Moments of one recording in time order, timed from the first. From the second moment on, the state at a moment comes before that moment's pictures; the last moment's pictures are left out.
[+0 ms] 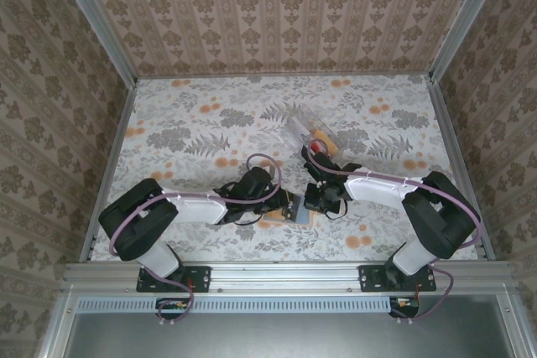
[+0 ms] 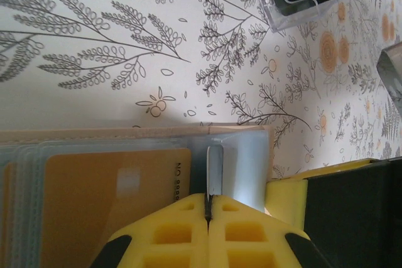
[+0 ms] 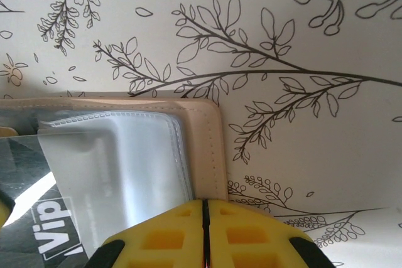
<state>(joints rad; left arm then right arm) -0.95 1.57 0.59 0.27 0.15 -1.03 0.66 1.57 0.79 -0.51 -0.15 0.95</state>
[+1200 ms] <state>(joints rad) -1.02 1.61 0.59 0.28 0.05 -1.11 0.65 1.52 0.70 -0.36 -0.20 1.08</state>
